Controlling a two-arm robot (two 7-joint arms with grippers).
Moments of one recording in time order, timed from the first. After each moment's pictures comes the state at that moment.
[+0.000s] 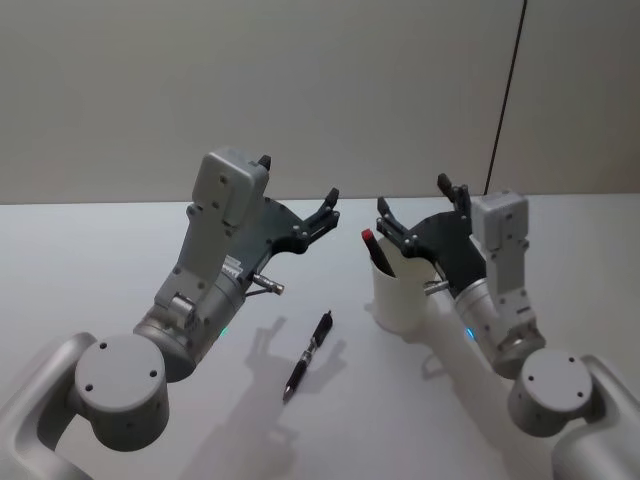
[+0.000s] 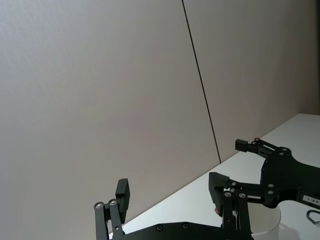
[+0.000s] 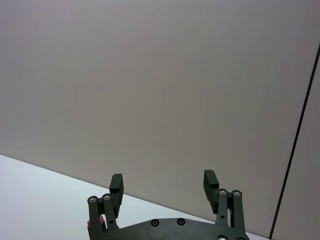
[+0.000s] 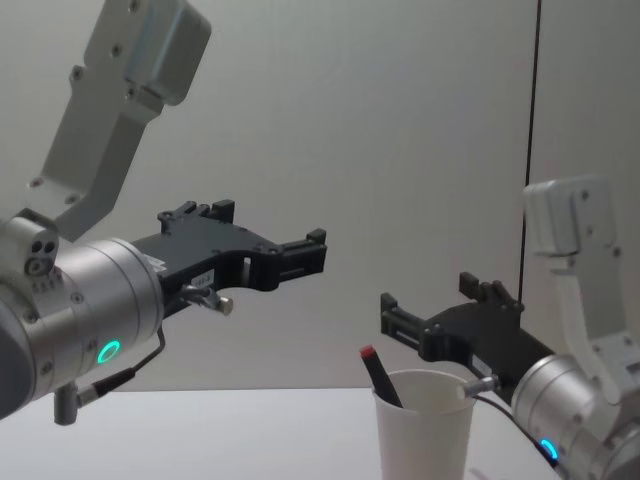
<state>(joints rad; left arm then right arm) -0.24 0.38 0.45 -1.63 -0.20 0.01 -0.01 0.40 -0.05 -0.22 -0.93 -0.07 -0.47 0.15</state>
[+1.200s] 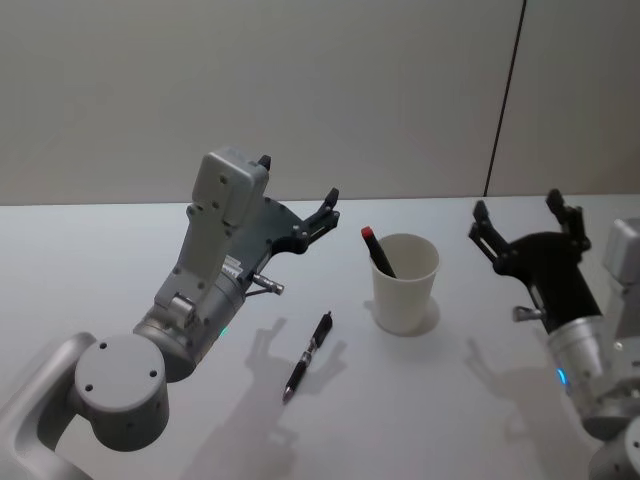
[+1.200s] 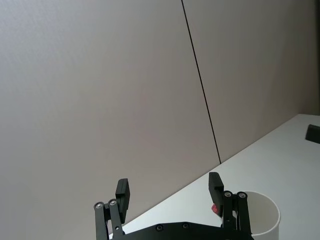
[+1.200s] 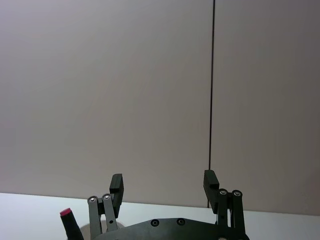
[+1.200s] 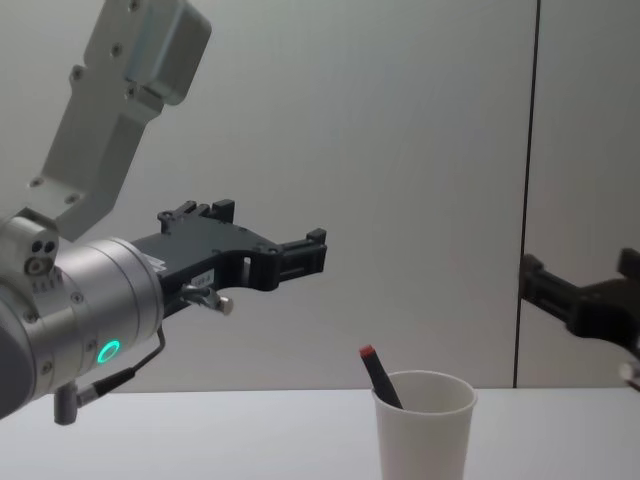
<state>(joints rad) -0.24 0.38 0.45 -1.63 -0.20 0.01 -0.01 0.04 0.07 -0.17 -1.50 0.07 -0.28 0.03</state>
